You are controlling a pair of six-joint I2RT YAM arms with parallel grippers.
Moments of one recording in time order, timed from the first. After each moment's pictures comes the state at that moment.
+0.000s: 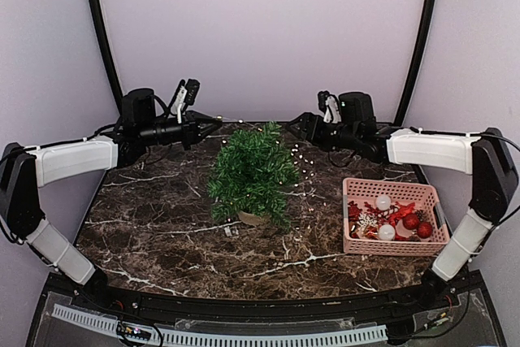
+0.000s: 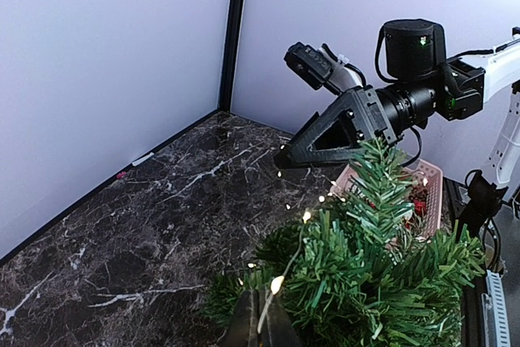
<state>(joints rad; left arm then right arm) -0.42 1.50 1.03 0.29 0.71 -0.02 0.59 1.64 1.14 0.13 -0.23 0.67</state>
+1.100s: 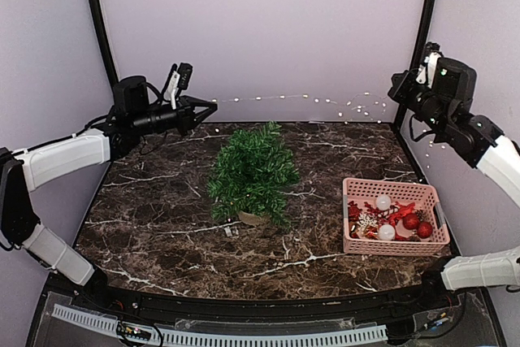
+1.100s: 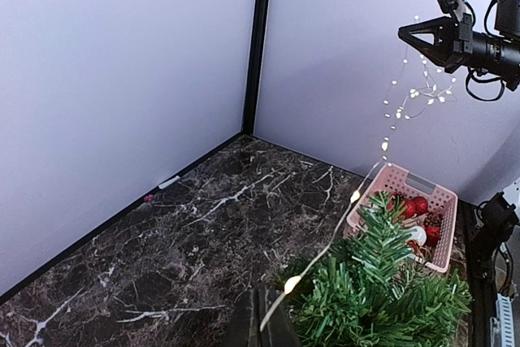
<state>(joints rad) -0.42 1.46 1.10 0.24 0.63 -0.04 0.48 1.07 1.16 -0.16 0.36 0.46</state>
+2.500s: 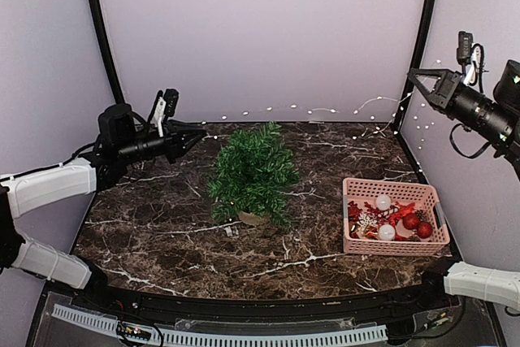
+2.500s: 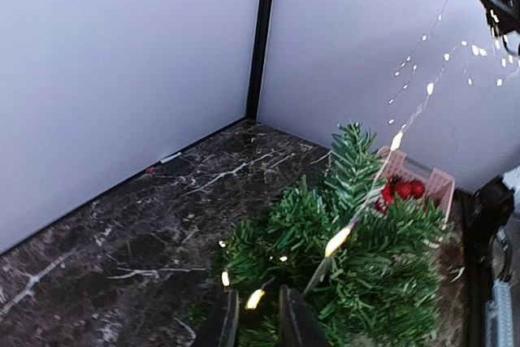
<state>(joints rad) -0.42 1.26 0.81 0.34 0.58 -0.06 0.48 0.79 1.27 -0.47 -0.11 0.50</state>
